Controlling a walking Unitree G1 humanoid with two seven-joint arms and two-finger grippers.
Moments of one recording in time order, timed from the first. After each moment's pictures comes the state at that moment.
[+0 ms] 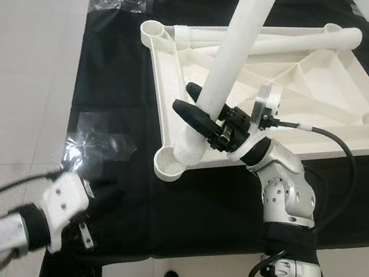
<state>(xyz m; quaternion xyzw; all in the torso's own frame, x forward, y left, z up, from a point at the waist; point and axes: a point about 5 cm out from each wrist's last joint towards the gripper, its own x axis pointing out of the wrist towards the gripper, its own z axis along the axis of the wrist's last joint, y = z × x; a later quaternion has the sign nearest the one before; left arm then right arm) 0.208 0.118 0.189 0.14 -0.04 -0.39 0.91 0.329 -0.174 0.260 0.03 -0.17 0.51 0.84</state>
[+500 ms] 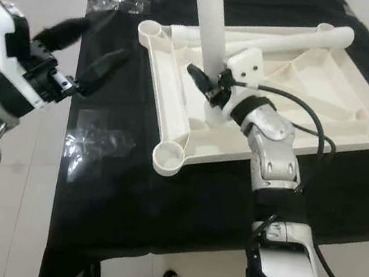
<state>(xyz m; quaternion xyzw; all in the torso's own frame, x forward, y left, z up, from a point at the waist) 0.271 0.139 0.337 -0.03 -0.29 -0.36 0.89 0.367 -0.148 0.283 -0.15 -0.18 0.30 0.92</state>
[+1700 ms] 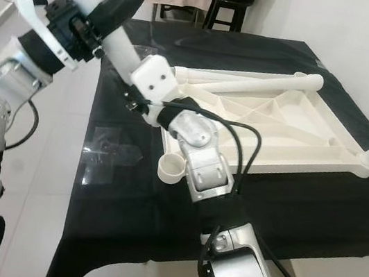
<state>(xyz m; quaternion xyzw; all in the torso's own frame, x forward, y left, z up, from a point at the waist) 0.302 0.124 0.344 -0.11 -0.29 -0.41 0.86 0.347 -0.048 0.263 -0.21 -0.20 0.36 0.89</state>
